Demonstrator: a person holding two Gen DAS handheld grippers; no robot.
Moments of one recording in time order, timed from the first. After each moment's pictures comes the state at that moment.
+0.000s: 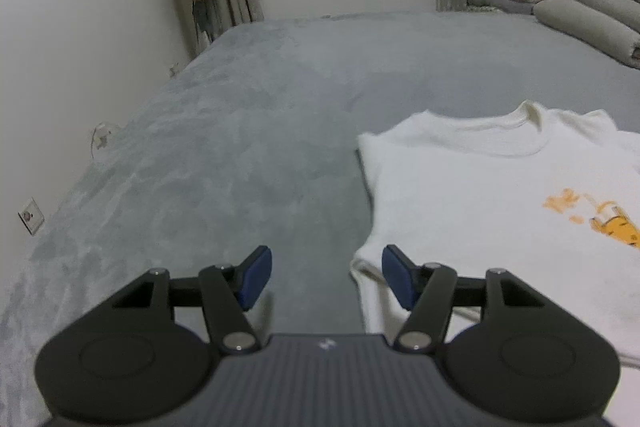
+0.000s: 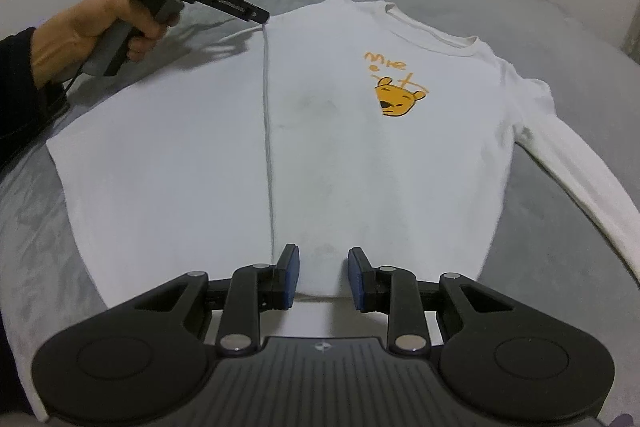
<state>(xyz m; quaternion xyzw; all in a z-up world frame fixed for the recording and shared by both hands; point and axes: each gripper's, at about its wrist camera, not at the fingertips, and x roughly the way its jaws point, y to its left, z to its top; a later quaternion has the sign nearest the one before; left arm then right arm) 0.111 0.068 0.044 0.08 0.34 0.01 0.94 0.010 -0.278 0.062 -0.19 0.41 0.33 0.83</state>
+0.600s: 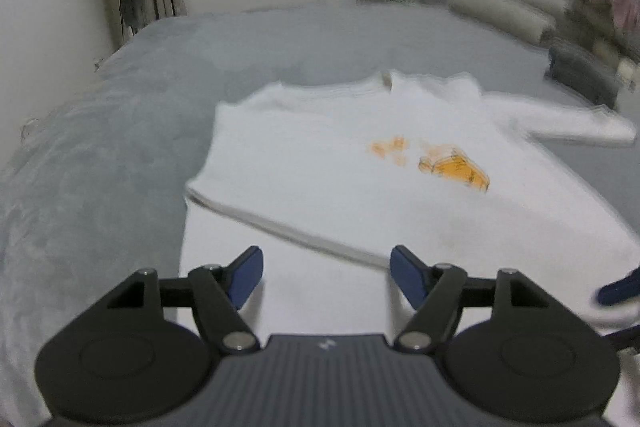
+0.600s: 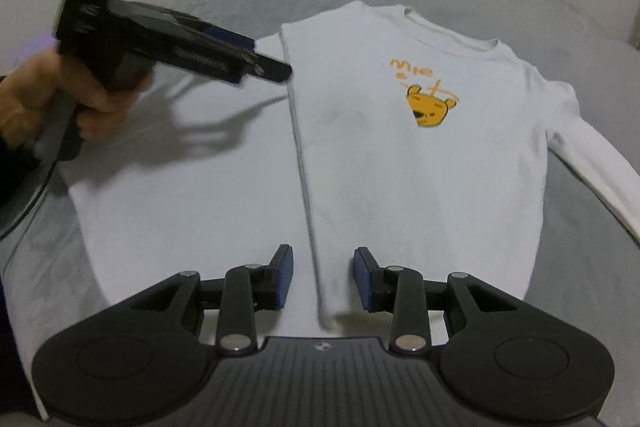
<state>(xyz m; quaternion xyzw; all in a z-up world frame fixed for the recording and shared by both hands) 0.050 0.002 0.030 0.07 0.37 -0.09 0.92 0.006 -0.254 0.051 -0.17 0.42 0.34 0.82</state>
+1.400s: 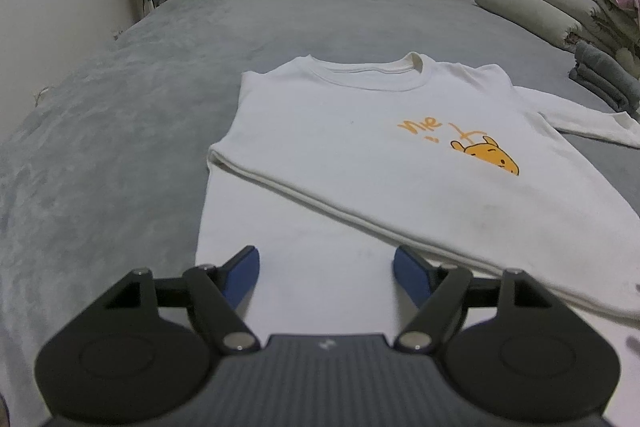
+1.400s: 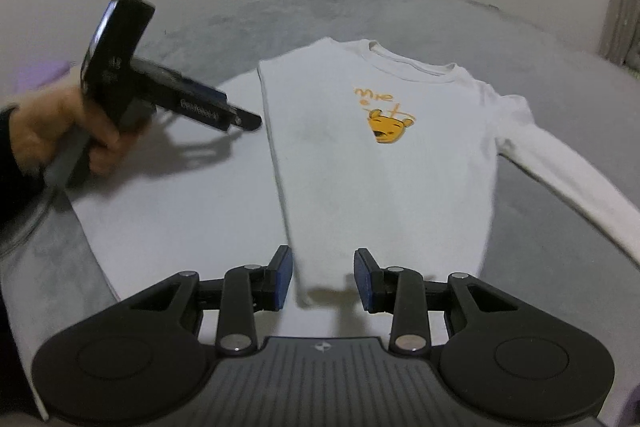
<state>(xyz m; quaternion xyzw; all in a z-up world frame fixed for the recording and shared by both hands) 0.052 0.018 0.020 0.04 0.38 -0.07 0.92 -0.016 -0.276 0.065 -0.13 0.37 0.31 0.86</state>
